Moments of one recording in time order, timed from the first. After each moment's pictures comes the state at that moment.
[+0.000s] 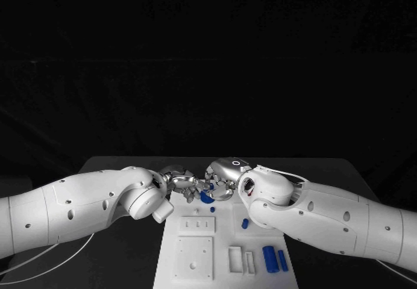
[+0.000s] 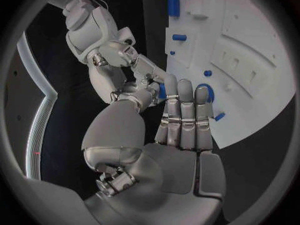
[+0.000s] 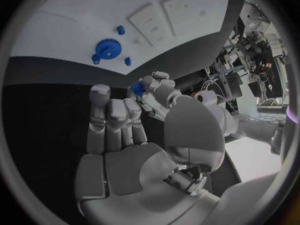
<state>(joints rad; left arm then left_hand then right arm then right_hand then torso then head) 1.42 -0.72 -0.21 1.45 -0.41 -0.22 -0.22 1.05 -0.04 0.59 -0.11 0.05 1.01 0.11 0.36 0.46 1.34 -0.03 0.52 0.39 1.15 -0.07 0.92 0.69 0.04 0.87 -0.11 0.79 1.31 1.26 -0.51 -0.03 1.44 -1.71 -0.23 -0.36 1.05 -0.20 0.77 -0.14 0.04 1.01 0.06 0.36 0.45 1.15 -0.02 1.18 1.19 1.31 -0.13 1.28 0.98 0.22 1.31 -0.04 0.79 1.31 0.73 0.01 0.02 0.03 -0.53</state>
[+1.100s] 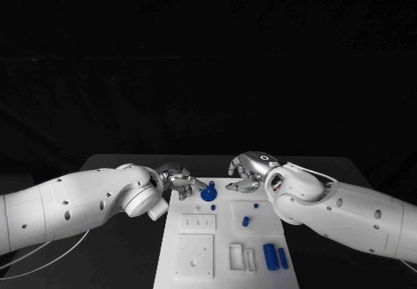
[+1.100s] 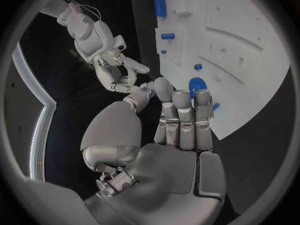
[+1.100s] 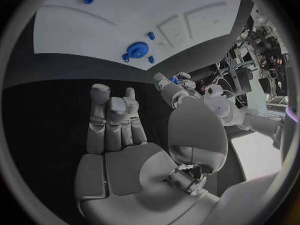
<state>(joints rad) 1.42 -0.75 -0.21 1.45 -0.51 -0.20 -0.24 0.99 -0.04 0.62 -0.17 0.05 1.08 0.08 0.39 0.46 1.44 -0.08 0.70 0.54 1.23 -0.15 1.15 0.71 0.05 0.92 -0.13 0.96 1.31 1.25 -0.65 -0.03 1.44 -1.66 -0.34 -0.32 0.98 -0.30 0.61 -0.12 0.05 0.94 0.12 0.31 0.43 1.08 0.01 1.11 1.14 1.29 -0.11 1.23 0.96 0.23 1.27 -0.03 0.77 1.31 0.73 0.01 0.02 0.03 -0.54</state>
